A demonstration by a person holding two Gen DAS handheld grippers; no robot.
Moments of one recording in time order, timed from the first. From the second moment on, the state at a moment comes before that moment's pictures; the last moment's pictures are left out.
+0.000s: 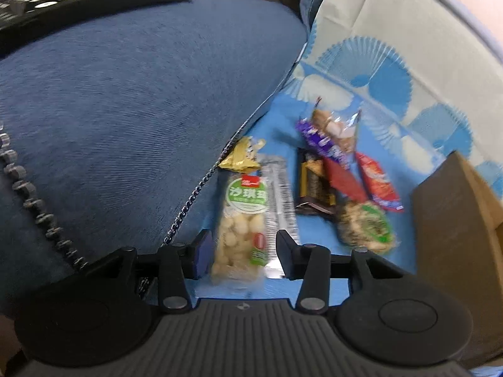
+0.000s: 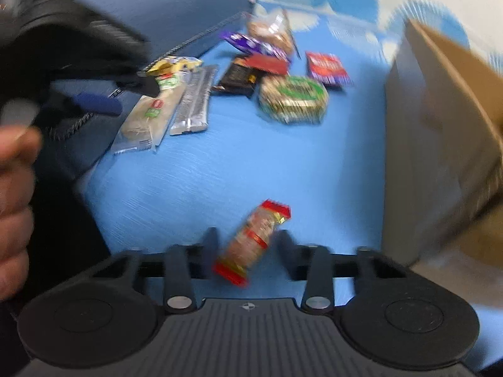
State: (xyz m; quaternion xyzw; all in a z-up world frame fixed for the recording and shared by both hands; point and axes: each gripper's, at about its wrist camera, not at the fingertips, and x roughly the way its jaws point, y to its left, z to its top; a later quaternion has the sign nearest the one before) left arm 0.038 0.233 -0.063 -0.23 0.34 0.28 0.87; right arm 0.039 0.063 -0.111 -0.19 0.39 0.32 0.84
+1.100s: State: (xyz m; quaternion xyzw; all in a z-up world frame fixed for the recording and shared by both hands) left arm 0.029 0.196 -0.085 -0.30 0.44 0.11 0.84; right arm 0.058 0.038 -0.114 -0.15 0.38 0.30 0.86
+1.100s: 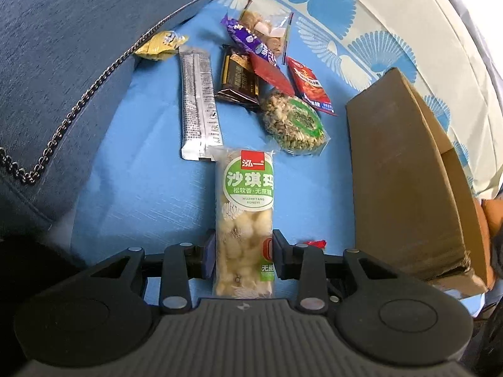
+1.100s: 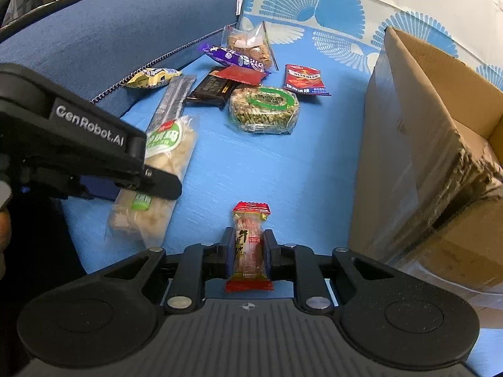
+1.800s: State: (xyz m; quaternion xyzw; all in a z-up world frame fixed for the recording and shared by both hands) left arm 0.019 0.199 -0.074 -0.32 0.39 0.06 0.86; right arm 0.035 0.022 -0.084 -0.16 0.35 0.30 0.88
